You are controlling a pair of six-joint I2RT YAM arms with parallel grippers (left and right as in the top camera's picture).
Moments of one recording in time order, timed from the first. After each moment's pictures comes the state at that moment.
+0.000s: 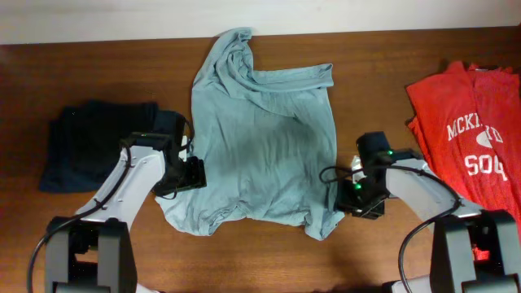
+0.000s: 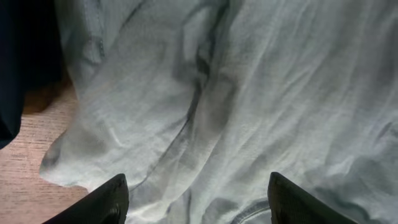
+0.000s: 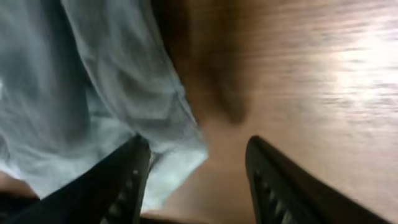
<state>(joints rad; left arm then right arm) -0.14 1.68 1.07 -0.89 0.07 -0.29 0.10 1.61 0.82 -0.85 -0.27 0.31</state>
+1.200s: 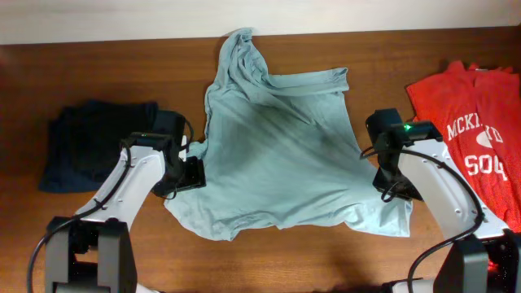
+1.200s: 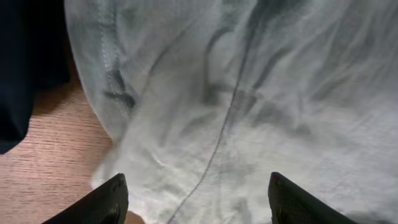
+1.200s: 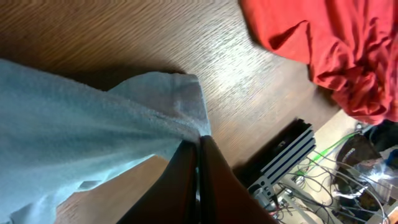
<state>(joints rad) -0.14 1.68 1.07 -0.89 0.05 -0.29 0.09 1.55 1.11 -1.28 0.45 0.66</state>
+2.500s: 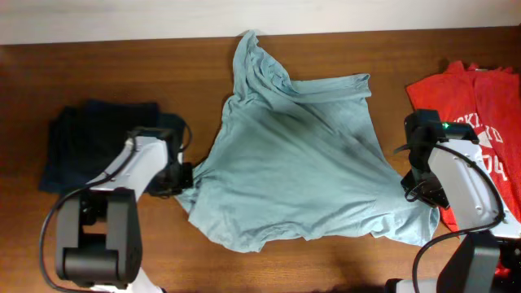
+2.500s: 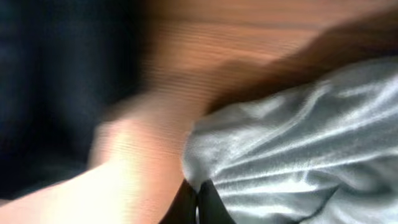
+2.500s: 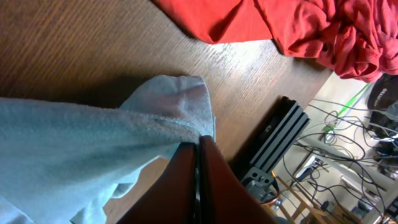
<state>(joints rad) -0.09 1.82 1.12 -0.96 -0.12 -0.23 -0.14 1.55 1.11 -1.30 0.47 0.73</state>
